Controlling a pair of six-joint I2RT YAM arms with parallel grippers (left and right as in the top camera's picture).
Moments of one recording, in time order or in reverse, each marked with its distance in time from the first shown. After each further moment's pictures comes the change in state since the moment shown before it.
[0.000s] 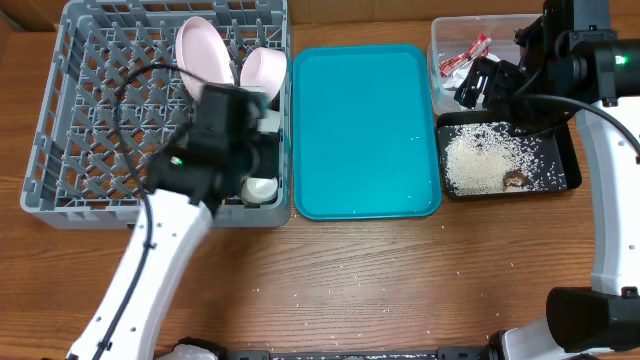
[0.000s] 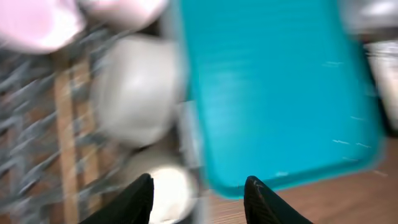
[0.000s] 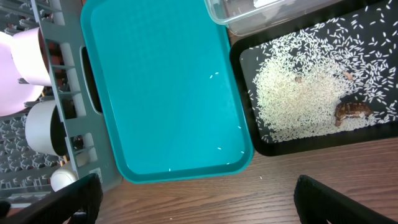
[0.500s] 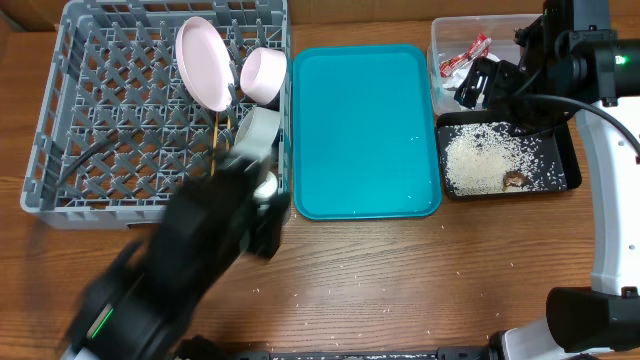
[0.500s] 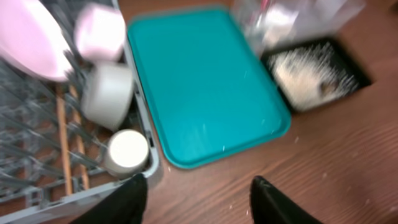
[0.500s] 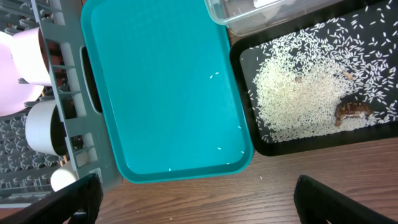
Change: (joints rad) left arm -0.261 -0.496 -0.003 -0.201 -0.148 -0.090; right arm 0.000 0.000 0.000 0.000 0.000 0.000
